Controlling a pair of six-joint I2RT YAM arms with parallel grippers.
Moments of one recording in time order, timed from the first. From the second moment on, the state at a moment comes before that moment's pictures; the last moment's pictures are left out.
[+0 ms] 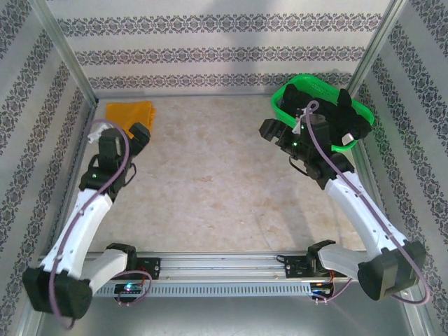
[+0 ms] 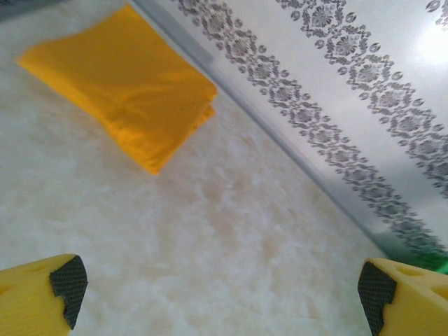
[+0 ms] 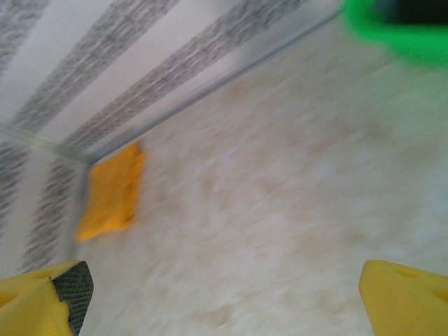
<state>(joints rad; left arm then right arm) -0.17 0.97 0.92 -0.48 -0.35 -0.84 0.31 1.12 1.05 -0.43 -0.06 0.72</state>
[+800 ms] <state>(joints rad) 0.05 1.43 0.32 0.65 -0.35 -0.20 0.05 1.41 0.39 0.60 0.25 0.05</state>
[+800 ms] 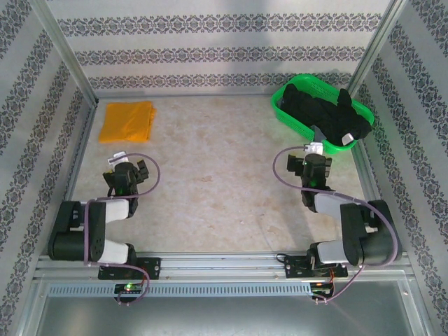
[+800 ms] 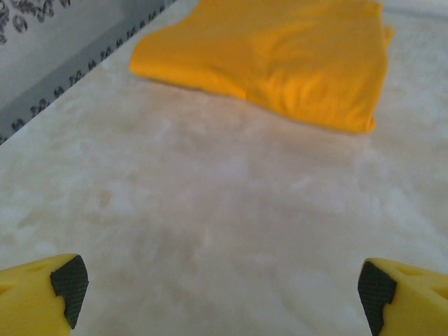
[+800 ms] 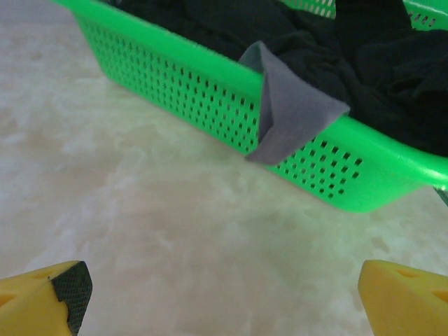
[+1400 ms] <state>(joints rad) 0.03 1.58 0.33 0.95 -0.14 -0.08 0.02 1.52 0.36 0.81 0.12 0.05</state>
